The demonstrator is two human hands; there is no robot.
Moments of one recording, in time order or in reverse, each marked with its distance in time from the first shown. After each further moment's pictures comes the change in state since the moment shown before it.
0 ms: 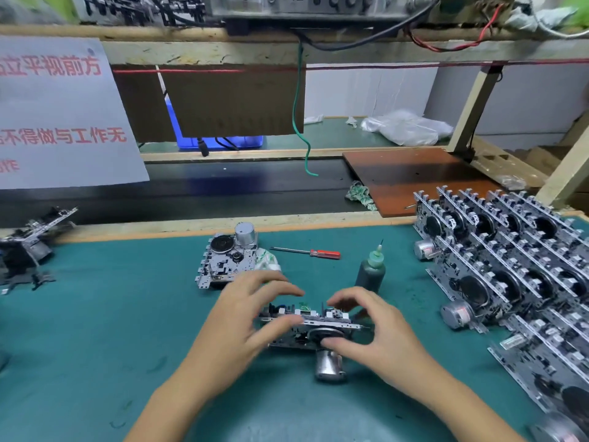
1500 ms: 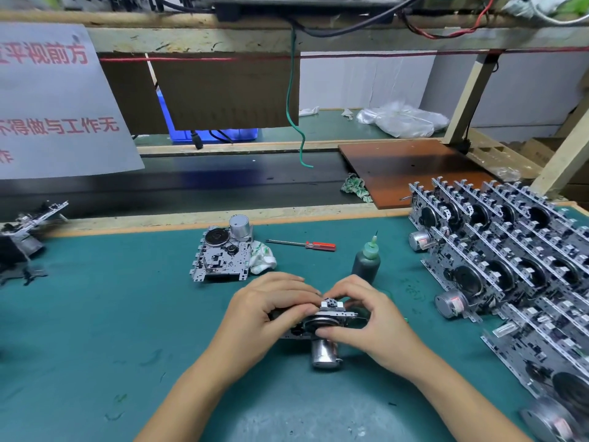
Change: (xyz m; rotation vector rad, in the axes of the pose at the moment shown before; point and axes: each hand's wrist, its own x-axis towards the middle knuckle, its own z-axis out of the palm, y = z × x) left_hand 0.011 0.003 0.026 -0.218 0.051 0.082; right_hand 0.009 0.006 0.005 0.259 0.016 -0.091
